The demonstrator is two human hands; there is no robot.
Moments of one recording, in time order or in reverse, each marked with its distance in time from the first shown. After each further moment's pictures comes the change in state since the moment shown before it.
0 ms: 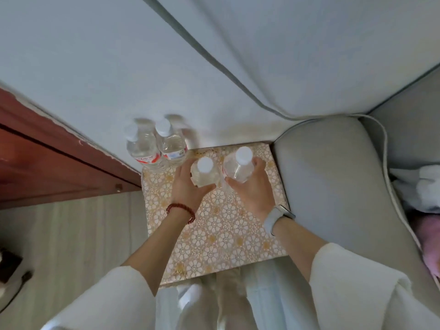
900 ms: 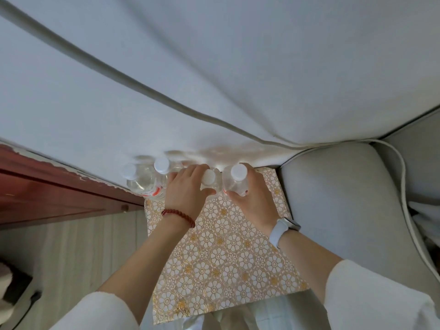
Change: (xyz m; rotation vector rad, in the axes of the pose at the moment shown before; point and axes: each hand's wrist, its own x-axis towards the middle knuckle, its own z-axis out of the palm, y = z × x) left_hand 0.056 0.049 -0.019 0.521 0.061 0.362; right_hand 0.059 -0.005 -0.006 -0.033 -0.072 -0.222
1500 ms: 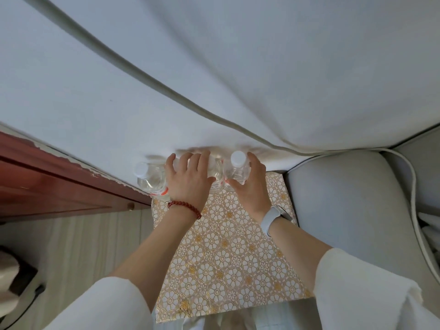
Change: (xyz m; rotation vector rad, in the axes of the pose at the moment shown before) left_hand 0.015 -0.015 0.003 0.467 0.229 0.092; right_hand 0.030 -0.018 0.018 0.191 0.053 0.092
